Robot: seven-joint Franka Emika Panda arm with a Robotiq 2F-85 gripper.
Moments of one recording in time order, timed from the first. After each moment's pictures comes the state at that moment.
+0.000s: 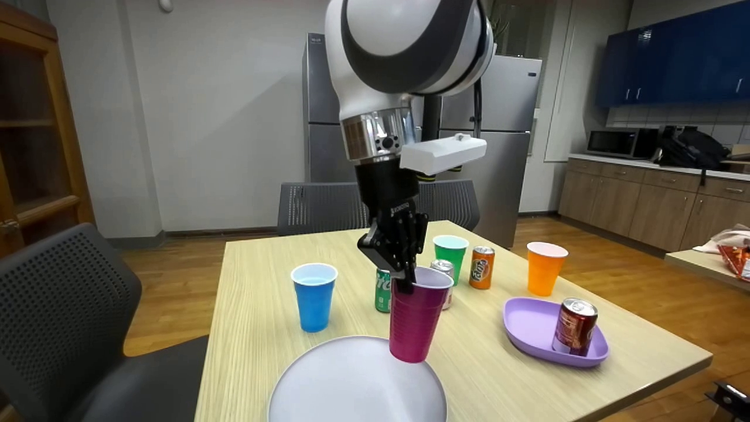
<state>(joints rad) 0.33 0.21 0.23 -2.20 -0.14 2.18 0.08</state>
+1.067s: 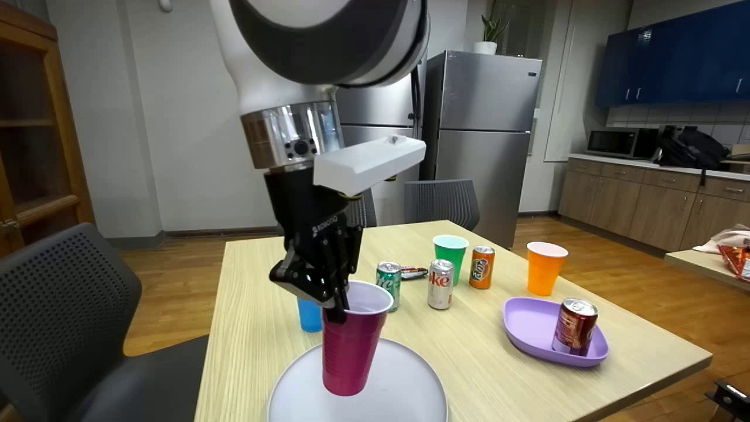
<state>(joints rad) 0.47 0.30 0.30 -2.09 -0.23 2.18 0.17</state>
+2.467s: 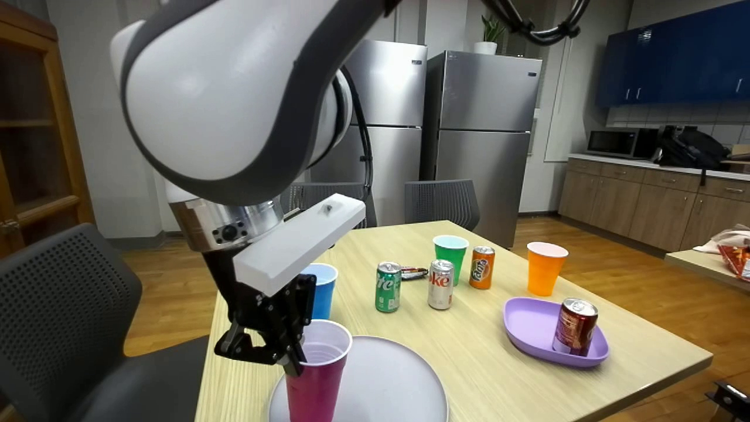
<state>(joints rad) 0.61 0.54 0.23 -1.89 -0.35 2.18 0.30</state>
